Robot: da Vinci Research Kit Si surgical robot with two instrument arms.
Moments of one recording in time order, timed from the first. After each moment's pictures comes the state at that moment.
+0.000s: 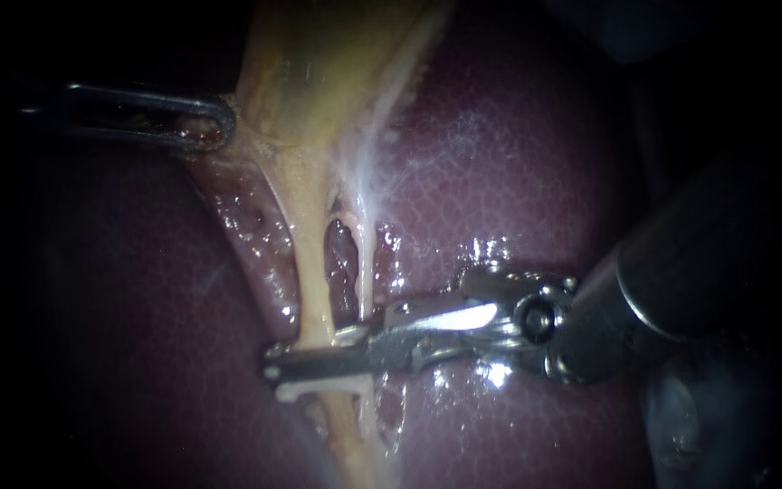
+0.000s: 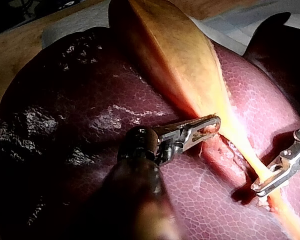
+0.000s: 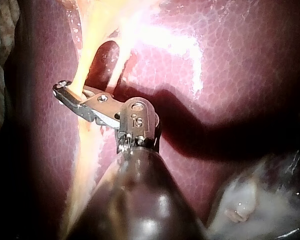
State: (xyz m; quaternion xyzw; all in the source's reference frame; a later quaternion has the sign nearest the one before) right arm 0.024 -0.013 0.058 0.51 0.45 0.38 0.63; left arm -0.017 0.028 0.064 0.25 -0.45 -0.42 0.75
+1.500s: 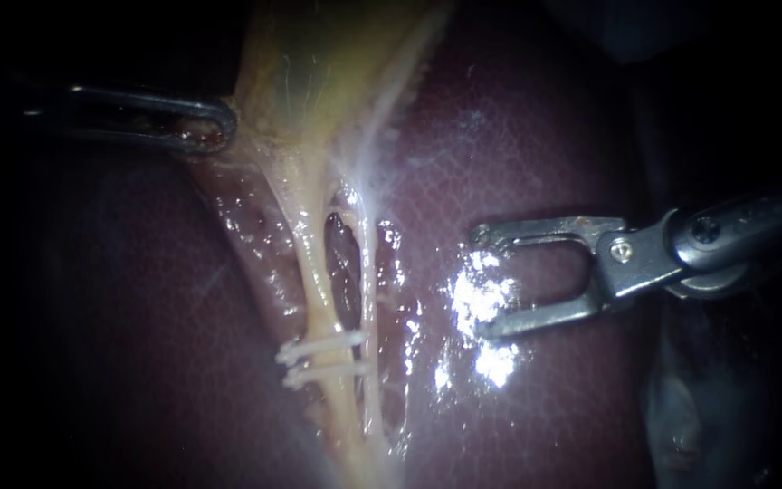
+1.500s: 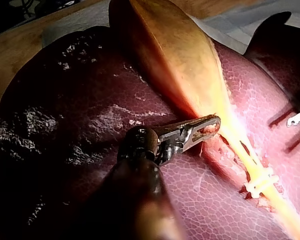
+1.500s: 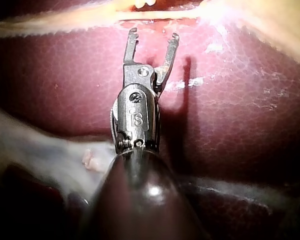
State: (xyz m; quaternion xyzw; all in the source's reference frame) right arm 0.009 -0.006 0.053 0.19 0.54 0.10 0.81; left arm -0.018 0.027 0.065 0.25 -0.45 -0.42 0.75
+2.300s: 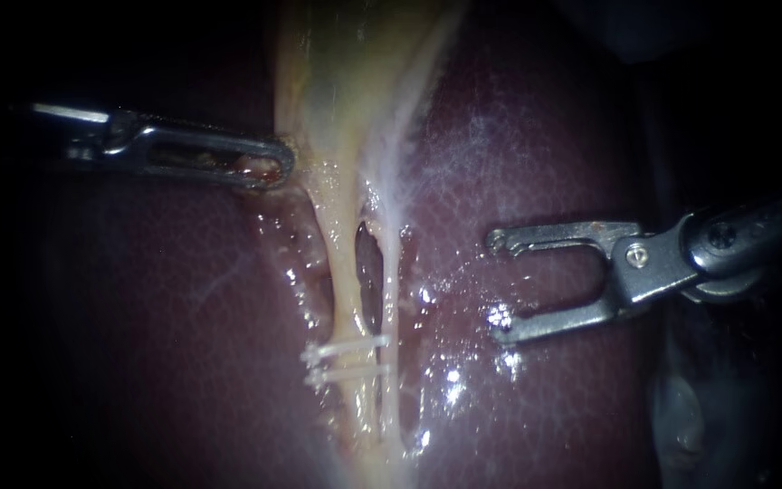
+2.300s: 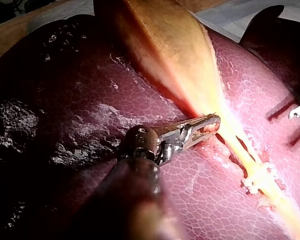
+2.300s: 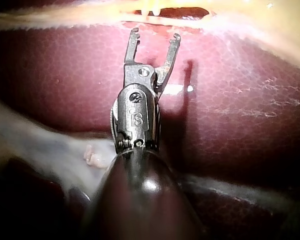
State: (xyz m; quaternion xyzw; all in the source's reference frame) right arm 0.009 -0.007 0.053 0.19 0.54 0.09 0.81; left arm -0.022 0.025 0.070 0.25 -0.45 -0.42 0.75
